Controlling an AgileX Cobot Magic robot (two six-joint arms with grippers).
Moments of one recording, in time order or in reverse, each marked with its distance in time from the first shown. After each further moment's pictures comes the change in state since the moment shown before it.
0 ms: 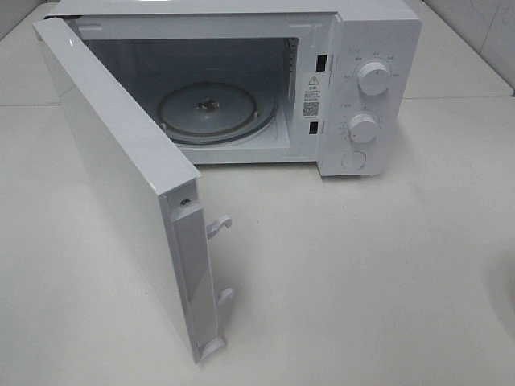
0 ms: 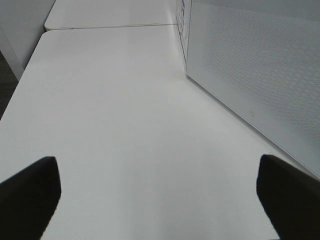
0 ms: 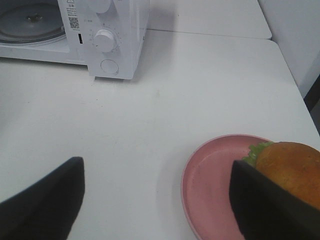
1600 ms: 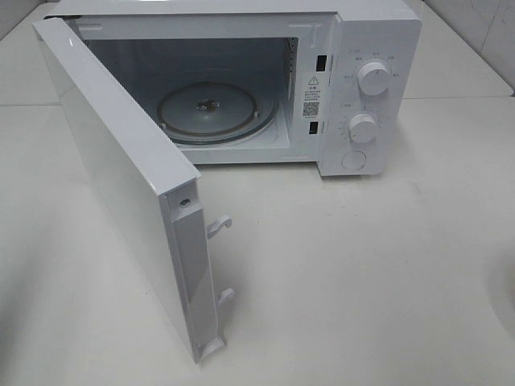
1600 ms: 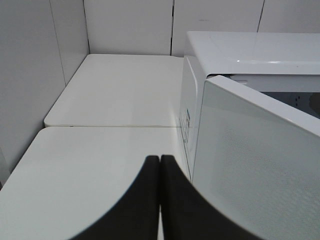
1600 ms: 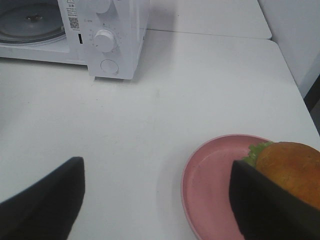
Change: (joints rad) left arm 0.000 0.458 0.141 -0.053 -0.900 -0.001; right arm 0.000 0.000 0.000 0.000 0.000 0.000
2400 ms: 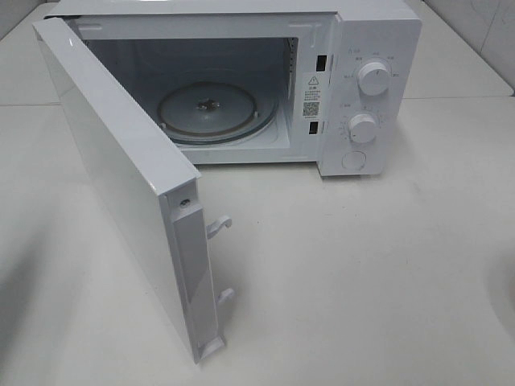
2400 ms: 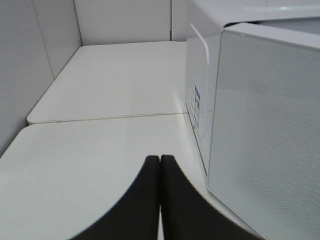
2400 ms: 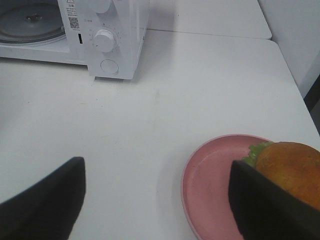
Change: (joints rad) left arm 0.000 0.606 0.197 0.158 -0.789 -0.063; right arm 0.000 0.000 0.000 0.000 0.000 0.000
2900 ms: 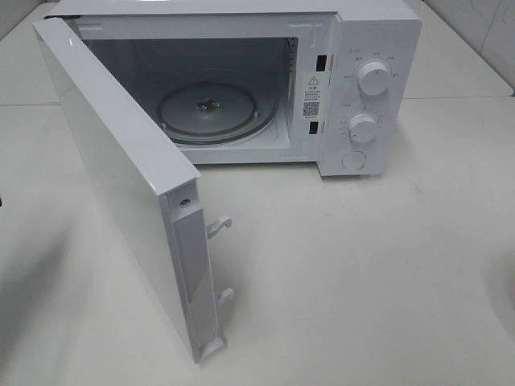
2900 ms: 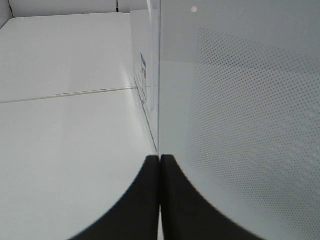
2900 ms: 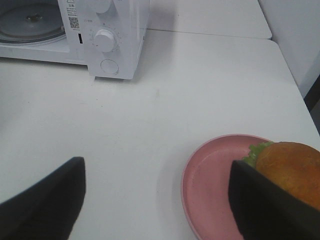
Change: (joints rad) left arm 0.000 0.343 -0.023 0.207 -0.279 -0.127; right arm 0.000 0.000 0.000 0.000 0.000 0.000
